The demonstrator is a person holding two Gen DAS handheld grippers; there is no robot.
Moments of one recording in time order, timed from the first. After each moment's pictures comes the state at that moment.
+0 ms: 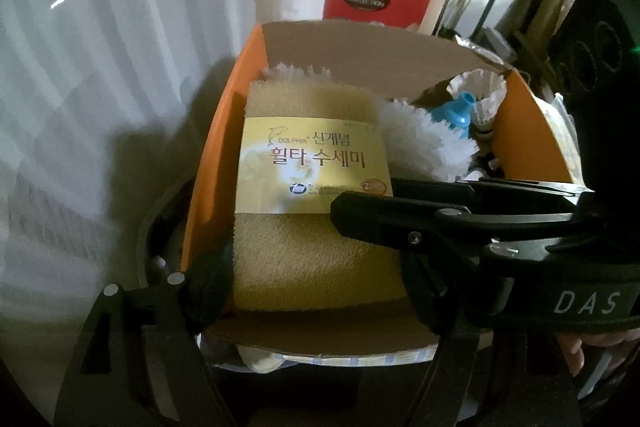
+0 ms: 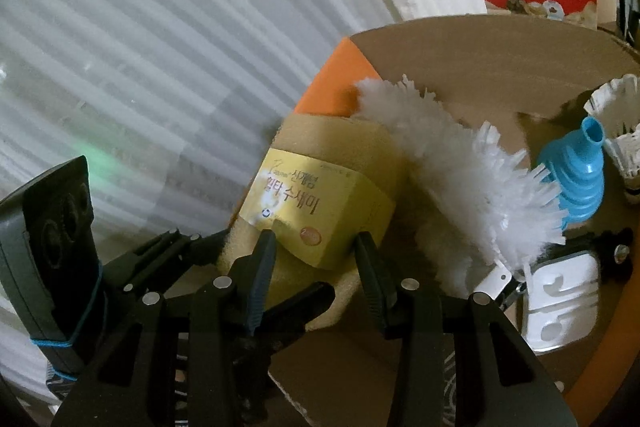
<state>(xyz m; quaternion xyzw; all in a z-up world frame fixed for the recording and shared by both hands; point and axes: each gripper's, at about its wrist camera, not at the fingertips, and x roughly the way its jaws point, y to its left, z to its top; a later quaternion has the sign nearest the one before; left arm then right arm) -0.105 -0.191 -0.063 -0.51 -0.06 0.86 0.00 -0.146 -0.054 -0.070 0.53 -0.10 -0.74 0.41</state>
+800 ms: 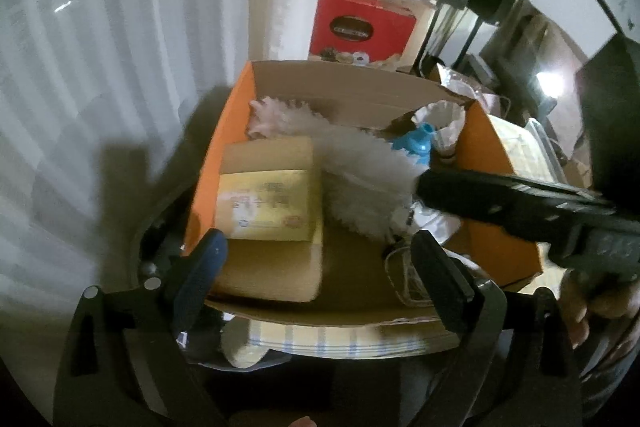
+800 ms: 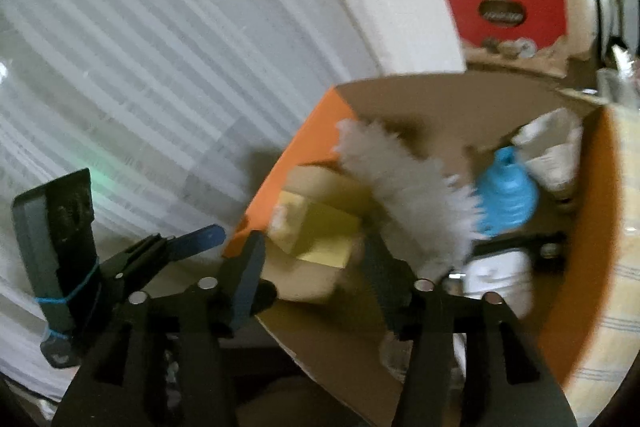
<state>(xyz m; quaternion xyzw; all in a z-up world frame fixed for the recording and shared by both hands) -0.086 -0.182 -0.023 -0.47 -0.09 0.88 0.02 -0.127 0.011 -0.020 0.47 -0.09 -0.79 0.38</state>
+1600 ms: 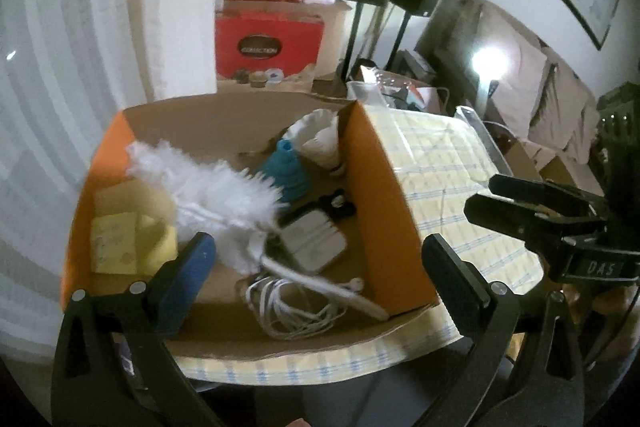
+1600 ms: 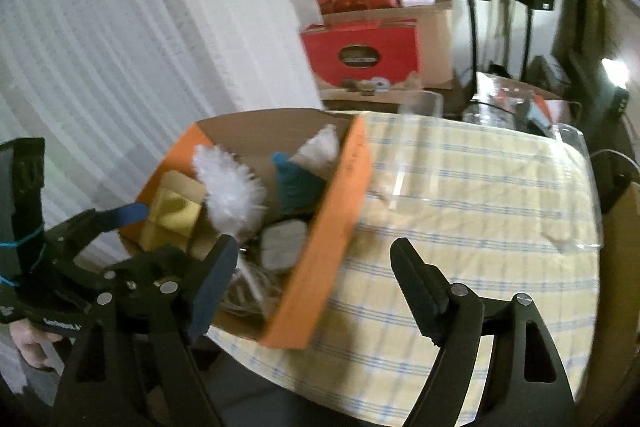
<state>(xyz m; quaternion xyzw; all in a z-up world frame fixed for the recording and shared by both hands) -0.098 -0.063 -0.002 -0.43 -0.06 0.89 0.11 -0.087 0.165 0.001 0.43 -0.04 -0.88 0.22</state>
